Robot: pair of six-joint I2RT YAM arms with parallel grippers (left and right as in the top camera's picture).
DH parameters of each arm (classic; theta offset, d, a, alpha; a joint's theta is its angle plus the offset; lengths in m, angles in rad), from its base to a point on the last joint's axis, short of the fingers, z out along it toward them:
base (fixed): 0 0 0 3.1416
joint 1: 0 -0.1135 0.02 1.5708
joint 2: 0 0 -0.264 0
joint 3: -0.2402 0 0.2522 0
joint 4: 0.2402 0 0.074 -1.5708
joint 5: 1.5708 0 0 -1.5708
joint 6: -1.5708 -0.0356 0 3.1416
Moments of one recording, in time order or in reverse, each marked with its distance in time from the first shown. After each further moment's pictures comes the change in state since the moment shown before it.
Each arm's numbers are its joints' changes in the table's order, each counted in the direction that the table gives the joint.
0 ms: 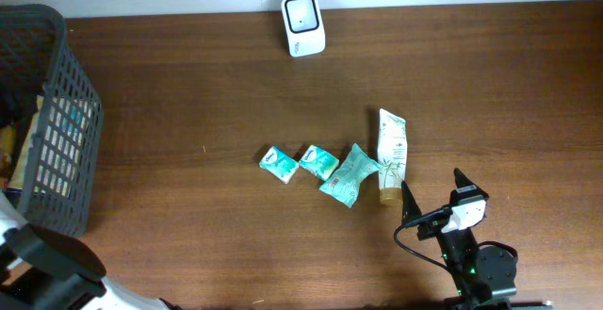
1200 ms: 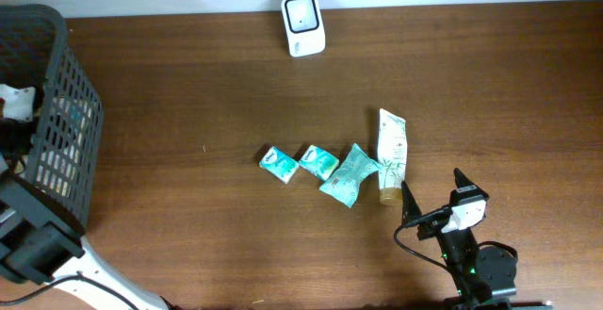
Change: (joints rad) left arm -0.005 0.328 0.001 0.042 0.199 -0.303; right arm 0.000 0.000 0.000 0.000 0.000 0.000
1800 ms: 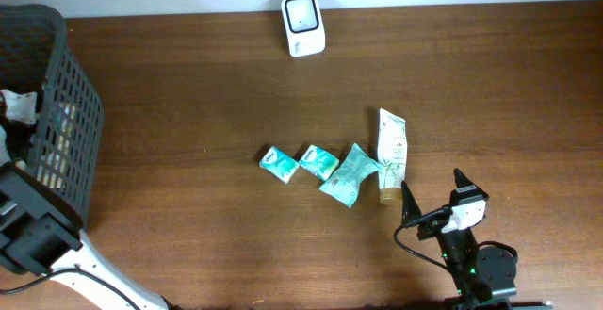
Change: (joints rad) left arm 0.005 0.071 -0.014 -0.080 -0.136 0.087; right arm 0.000 0.000 0.000 0.000 0.000 0.000
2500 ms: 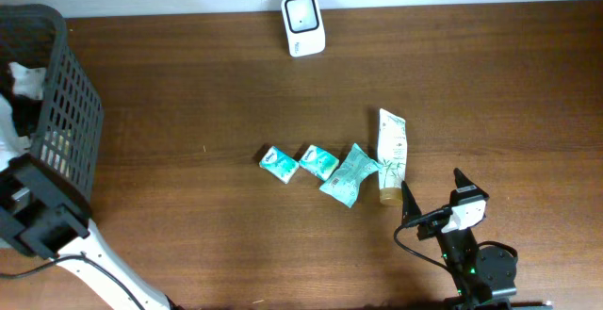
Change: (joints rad) left arm 0.080 0.074 -0.237 0.159 0.044 -0.037; right arm 0.000 0.000 0.000 0.000 0.000 0.001
